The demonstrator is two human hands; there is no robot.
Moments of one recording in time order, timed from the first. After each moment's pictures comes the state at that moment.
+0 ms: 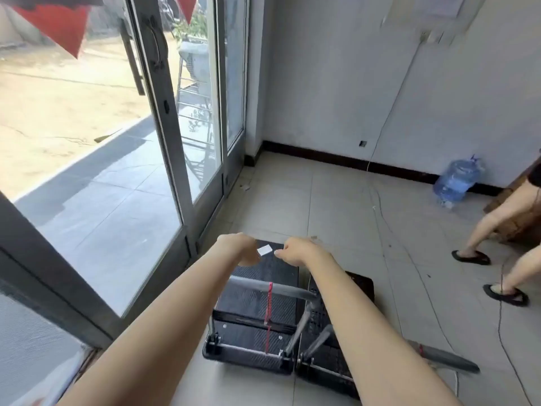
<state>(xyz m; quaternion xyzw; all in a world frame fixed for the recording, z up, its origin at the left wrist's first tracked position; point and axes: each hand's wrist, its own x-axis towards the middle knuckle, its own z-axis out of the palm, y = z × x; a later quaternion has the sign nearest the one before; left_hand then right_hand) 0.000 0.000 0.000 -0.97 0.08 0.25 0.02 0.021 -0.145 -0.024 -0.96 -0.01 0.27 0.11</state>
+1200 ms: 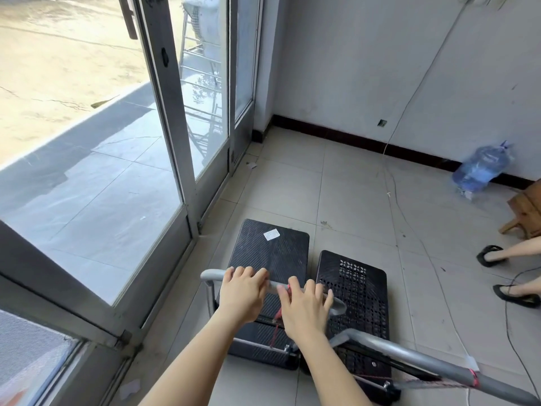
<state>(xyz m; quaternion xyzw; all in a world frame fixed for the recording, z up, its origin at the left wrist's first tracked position) -0.012 0.019 -0.193 -0.99 0.09 0.05 -0.09 -0.031 -0.118 -0.199 -0.99 0.07 0.04 0.06</state>
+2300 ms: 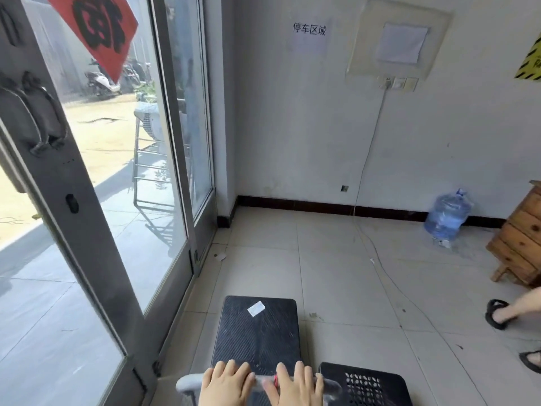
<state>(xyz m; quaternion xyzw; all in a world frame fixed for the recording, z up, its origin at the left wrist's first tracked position) 0.258 0.007 -0.234 -0.98 0.11 -0.09 -0.13 0.230 -0.136 -0.224 -0.99 0.11 -0.10 0.05</state>
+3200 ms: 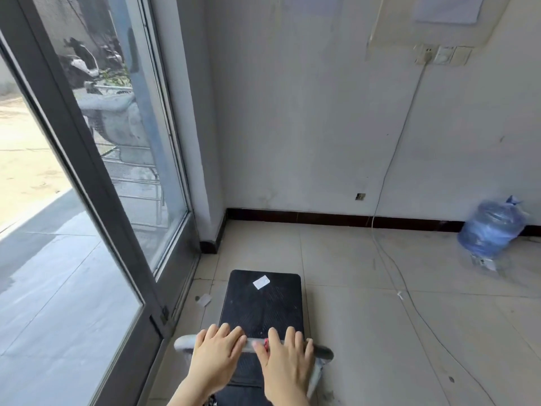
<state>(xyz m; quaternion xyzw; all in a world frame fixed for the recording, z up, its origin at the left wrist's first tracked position) 0.781 -0.056 -0.237 -0.97 0.19 -0.13 -0.05 0.744 -0.205 -0.224 -0.98 0.13 -0.12 0.04</state>
